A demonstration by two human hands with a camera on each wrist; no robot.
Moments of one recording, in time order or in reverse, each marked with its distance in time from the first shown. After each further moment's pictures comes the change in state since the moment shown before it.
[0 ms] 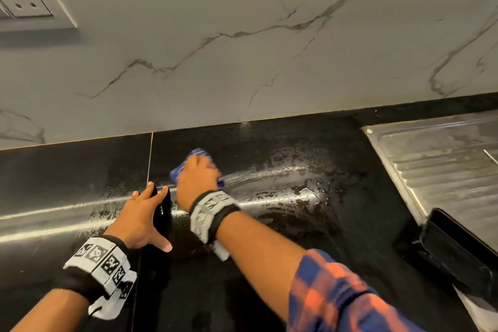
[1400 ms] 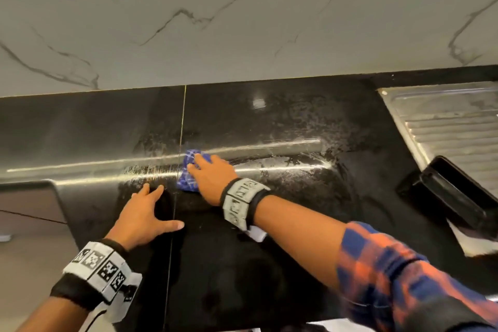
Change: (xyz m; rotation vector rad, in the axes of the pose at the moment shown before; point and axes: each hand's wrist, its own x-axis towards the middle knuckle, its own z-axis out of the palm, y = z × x) left_hand -0.146 -0.052 0.071 -0.093 0.062 -0.148; right_hand -0.108 -0.039 0.068 0.104 0.087 -0.369
